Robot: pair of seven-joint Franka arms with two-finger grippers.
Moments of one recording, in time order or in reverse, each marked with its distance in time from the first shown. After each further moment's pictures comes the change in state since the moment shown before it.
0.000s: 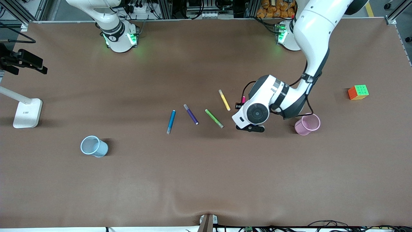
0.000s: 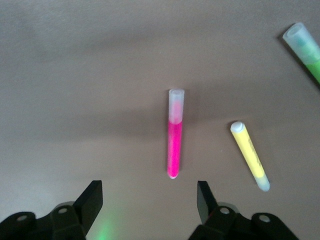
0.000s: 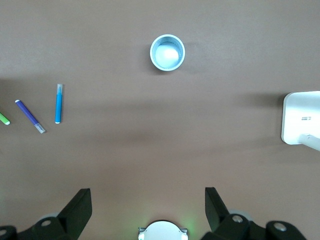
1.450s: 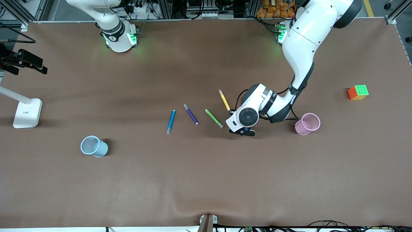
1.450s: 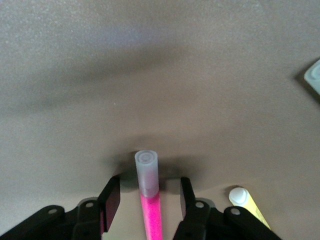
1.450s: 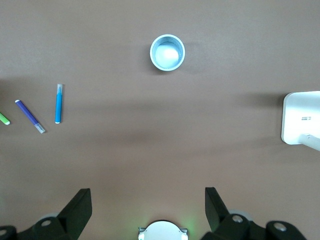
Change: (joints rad) left arm -0.029 0.117 0.006 -0.022 0.042 0.196 -0.001; right arm 0.000 0.000 0.000 0.000 0.000 0.000 0.000
